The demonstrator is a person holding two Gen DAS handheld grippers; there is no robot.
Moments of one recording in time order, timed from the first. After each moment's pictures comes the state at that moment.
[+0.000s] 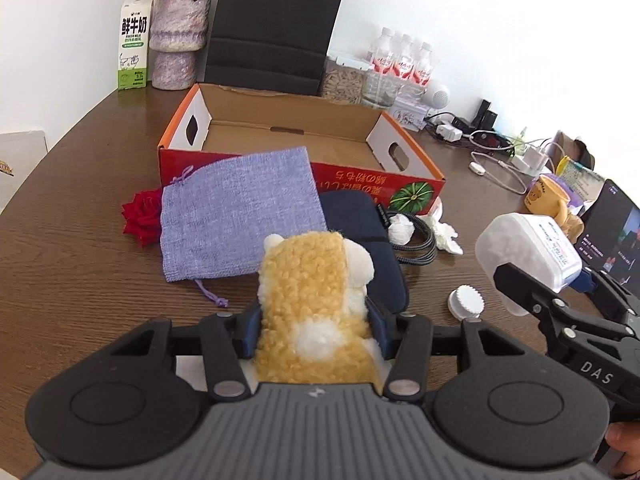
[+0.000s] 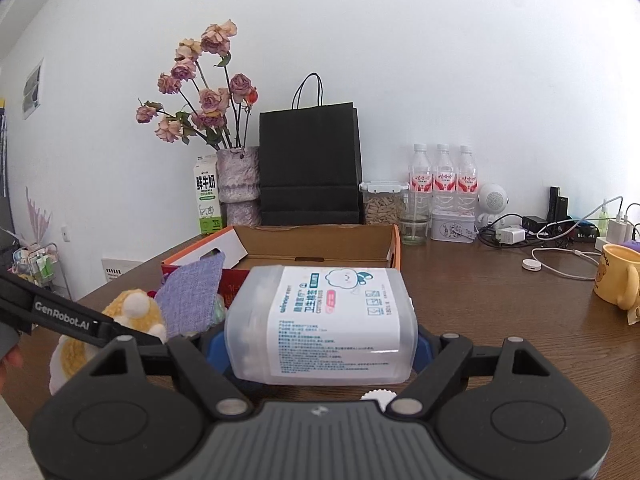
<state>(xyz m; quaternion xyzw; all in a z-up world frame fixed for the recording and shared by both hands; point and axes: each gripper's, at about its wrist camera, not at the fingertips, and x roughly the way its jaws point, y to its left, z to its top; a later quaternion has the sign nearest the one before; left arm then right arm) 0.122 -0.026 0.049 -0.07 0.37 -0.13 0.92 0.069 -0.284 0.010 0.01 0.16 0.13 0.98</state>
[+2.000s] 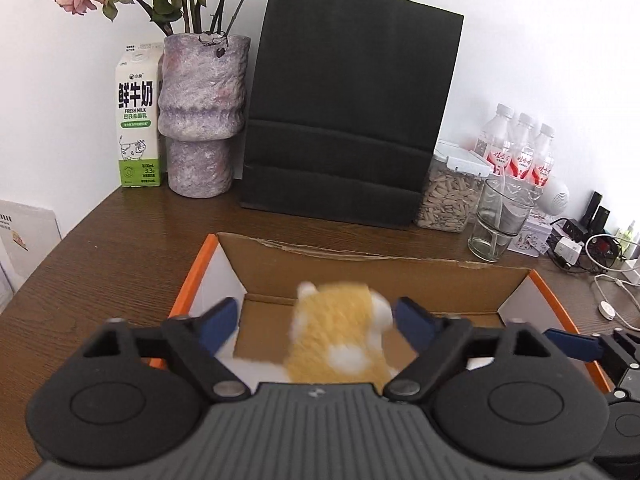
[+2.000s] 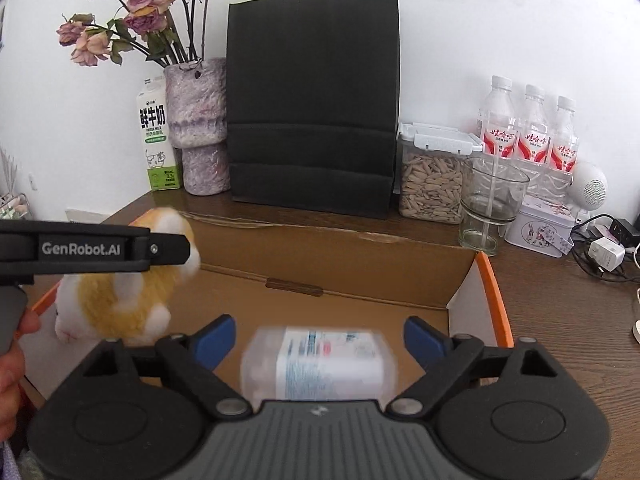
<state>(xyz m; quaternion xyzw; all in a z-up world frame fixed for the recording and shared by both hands) 0.400 -0.013 0.046 -0.06 0.28 -0.02 0.96 0.397 -0.202 -0.001 -0.03 0.30 0.13 0.94</state>
